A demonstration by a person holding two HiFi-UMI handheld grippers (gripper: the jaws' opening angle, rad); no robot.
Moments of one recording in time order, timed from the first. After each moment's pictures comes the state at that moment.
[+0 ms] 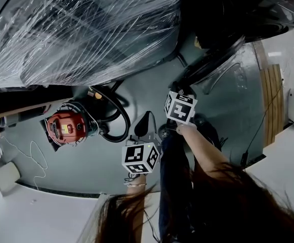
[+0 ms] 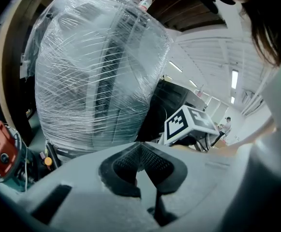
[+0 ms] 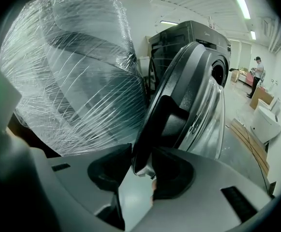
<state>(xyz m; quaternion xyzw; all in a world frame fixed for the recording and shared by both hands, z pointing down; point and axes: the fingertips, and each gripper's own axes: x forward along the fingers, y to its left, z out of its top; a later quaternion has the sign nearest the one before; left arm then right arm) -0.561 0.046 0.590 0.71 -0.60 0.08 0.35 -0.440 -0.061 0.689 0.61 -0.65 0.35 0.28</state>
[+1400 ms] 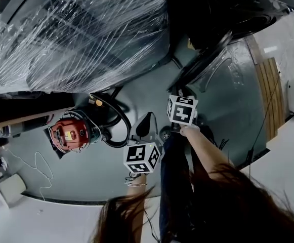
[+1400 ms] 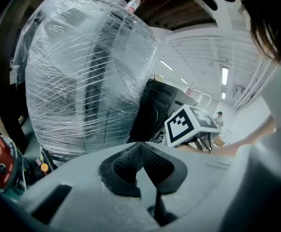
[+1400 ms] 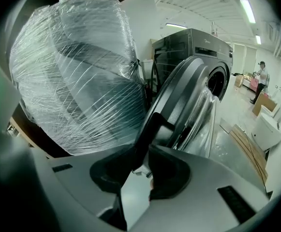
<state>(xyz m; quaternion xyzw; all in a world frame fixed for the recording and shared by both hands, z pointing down) -0.540 0.056 0.568 0.75 -0.57 0.09 0.33 -0.421 -0.043 0.661 0.60 -0.67 0.32 0.29</state>
